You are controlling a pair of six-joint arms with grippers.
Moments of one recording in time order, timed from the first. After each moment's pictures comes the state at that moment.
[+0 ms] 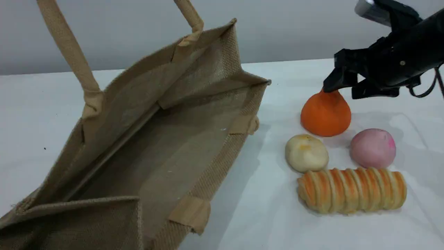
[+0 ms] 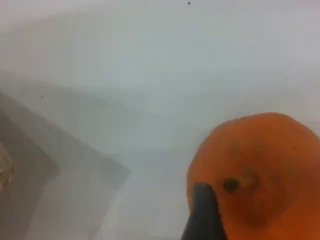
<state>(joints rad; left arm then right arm) -0.23 1.43 -1.38 -0.41 1.04 0.30 0.05 2.09 -1.05 1.74 0.37 -1.57</state>
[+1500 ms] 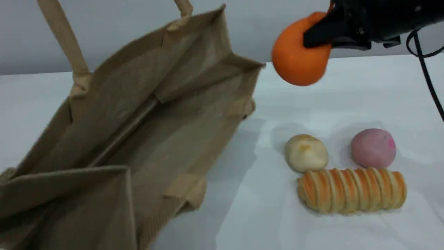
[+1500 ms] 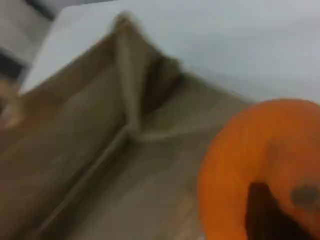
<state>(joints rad) -0.23 1.43 -1.44 -0.39 1.04 0.30 0.06 1.84 -0.94 1.66 0.77 -1.51</state>
